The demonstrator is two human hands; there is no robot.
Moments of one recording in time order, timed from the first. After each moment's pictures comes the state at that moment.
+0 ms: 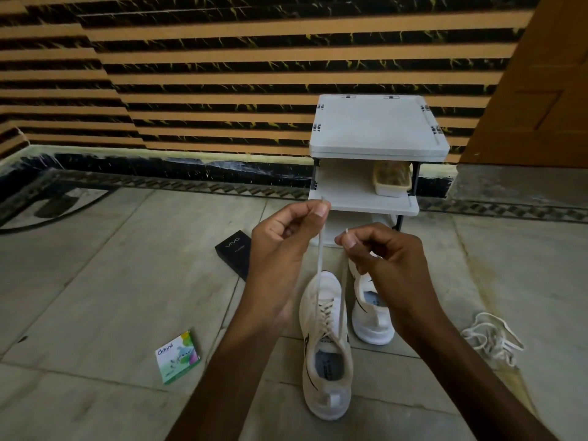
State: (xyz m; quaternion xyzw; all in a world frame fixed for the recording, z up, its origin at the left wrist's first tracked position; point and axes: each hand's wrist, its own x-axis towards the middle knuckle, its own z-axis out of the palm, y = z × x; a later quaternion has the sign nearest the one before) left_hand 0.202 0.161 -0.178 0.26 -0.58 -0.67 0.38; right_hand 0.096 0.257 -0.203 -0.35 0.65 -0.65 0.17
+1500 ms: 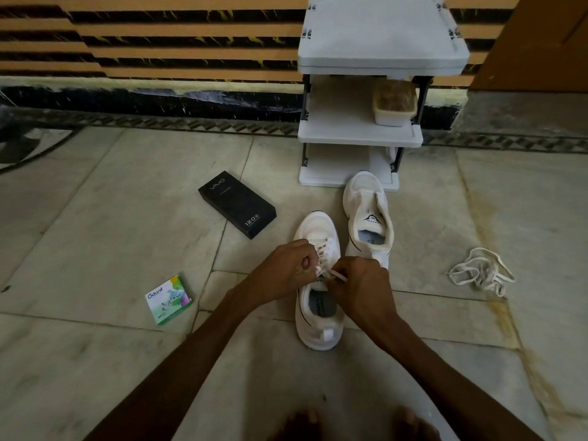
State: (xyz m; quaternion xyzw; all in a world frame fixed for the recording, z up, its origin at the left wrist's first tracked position) left_hand 0.212 0.124 -0.373 0.15 -0.92 -0.35 0.06; right_hand 0.117 0.274 -0.345 -0.37 0.88 -0.25 0.17
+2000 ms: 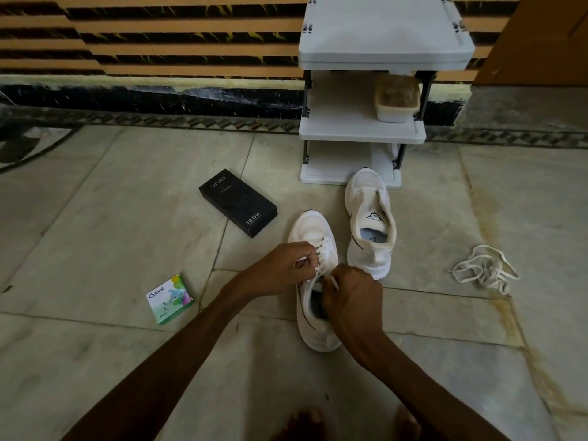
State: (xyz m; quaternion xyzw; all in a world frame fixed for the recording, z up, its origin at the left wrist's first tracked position) left_hand 0.214 0.116 -0.363 0.13 -0.88 -0.45 0.00; right_hand 0.146 0.272 -0.354 -0.31 0.90 -0.25 0.16
